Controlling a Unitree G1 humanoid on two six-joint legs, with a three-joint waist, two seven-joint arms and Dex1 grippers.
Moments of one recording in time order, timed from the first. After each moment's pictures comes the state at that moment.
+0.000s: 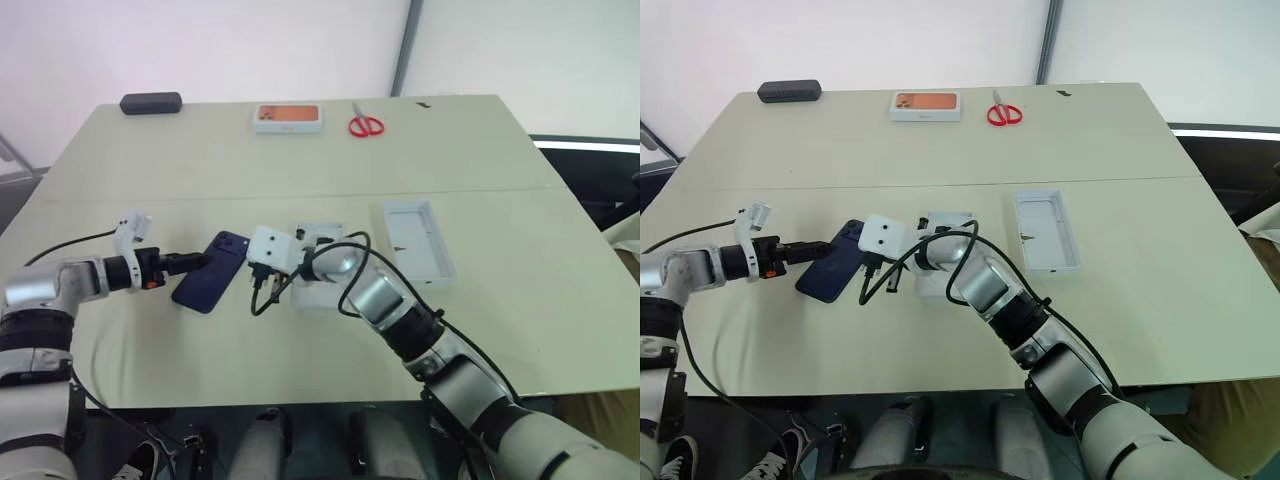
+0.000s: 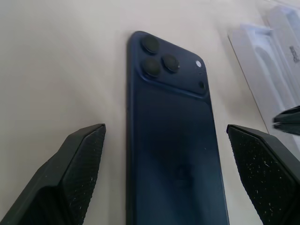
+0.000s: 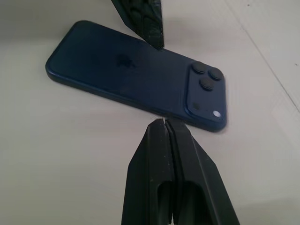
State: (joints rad) left arm -0.61 0.82 0.07 0.58 -0.51 0.86 -1.06; right arm -0.80 -0.02 0.55 0.28 -0.20 0.43 0.73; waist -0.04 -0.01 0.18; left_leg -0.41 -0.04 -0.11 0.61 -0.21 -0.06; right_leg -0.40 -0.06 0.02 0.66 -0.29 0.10
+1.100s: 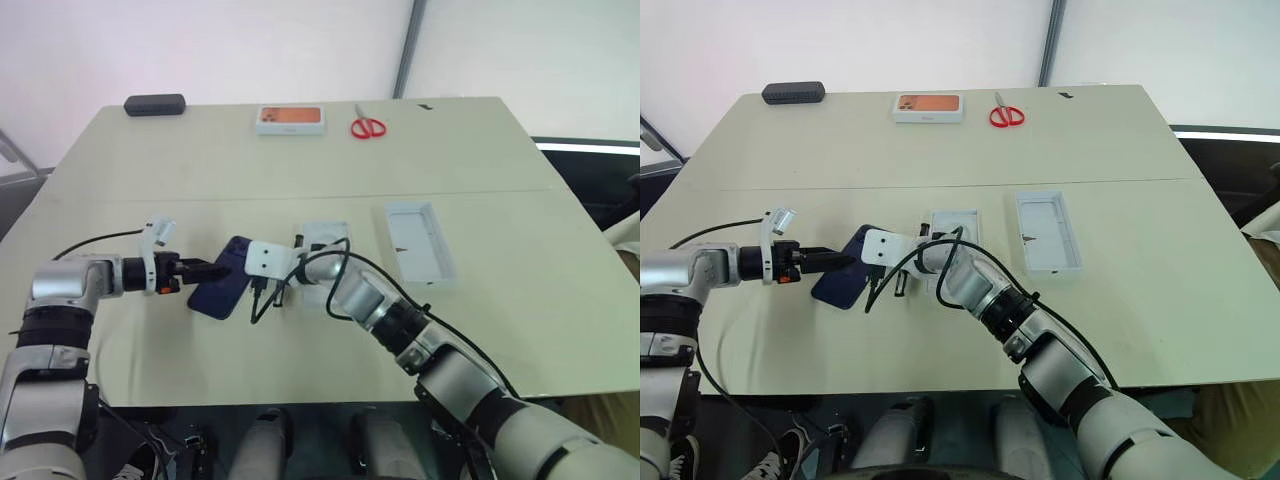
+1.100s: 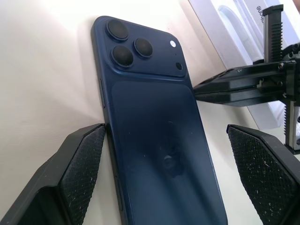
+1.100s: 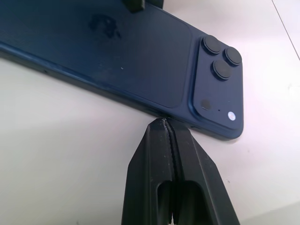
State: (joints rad) left arm -0.60 0.78 0.03 0.50 -0.40 0.90 -1.21; right arm -0.85 -0.04 0.60 0.46 -0.32 0.34 0.69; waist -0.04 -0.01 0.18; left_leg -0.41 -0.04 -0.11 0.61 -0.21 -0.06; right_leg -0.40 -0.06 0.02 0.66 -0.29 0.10
